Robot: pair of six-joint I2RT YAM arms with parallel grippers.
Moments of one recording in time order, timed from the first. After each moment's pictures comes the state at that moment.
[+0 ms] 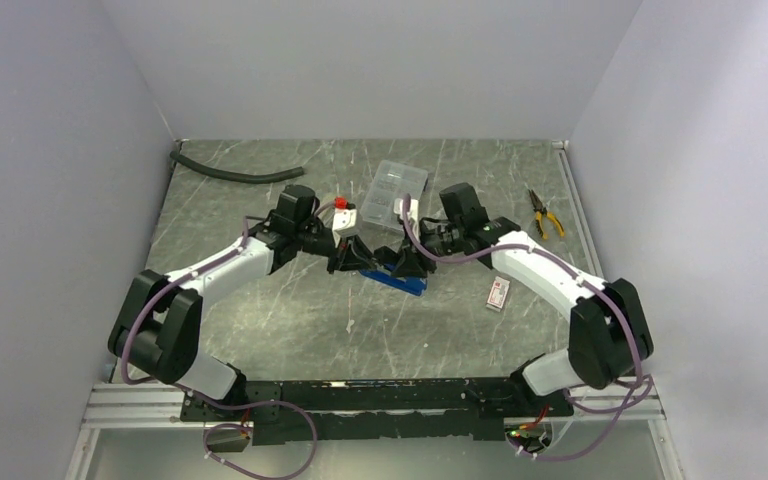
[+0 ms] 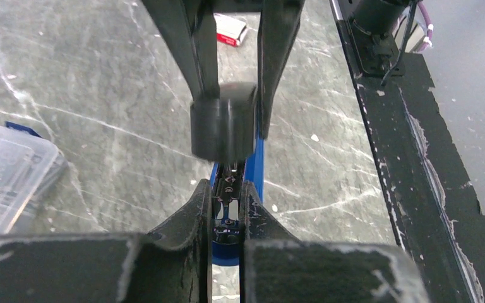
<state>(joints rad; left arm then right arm) -0.48 1.49 0.93 -0.02 1.10 0.46 0.51 1.45 1.02 -0.38 -0.88 -0.49</state>
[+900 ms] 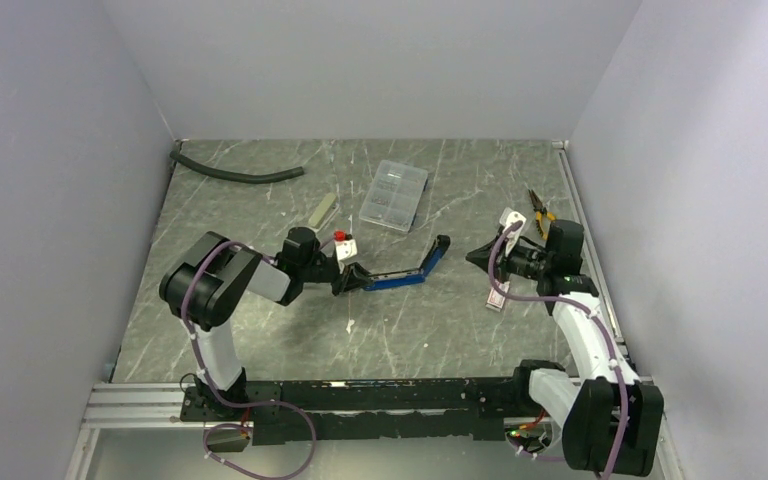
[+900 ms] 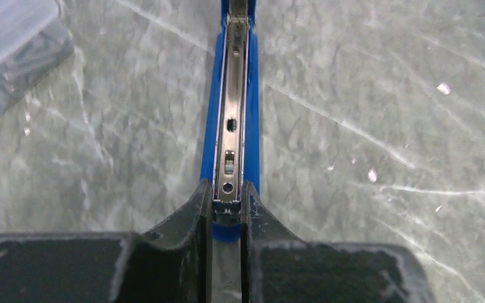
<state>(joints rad) -0.48 1.81 0.60 0.79 0.92 0.30 -0.10 0.99 0.56 -0.16 -1.08 -0.55</state>
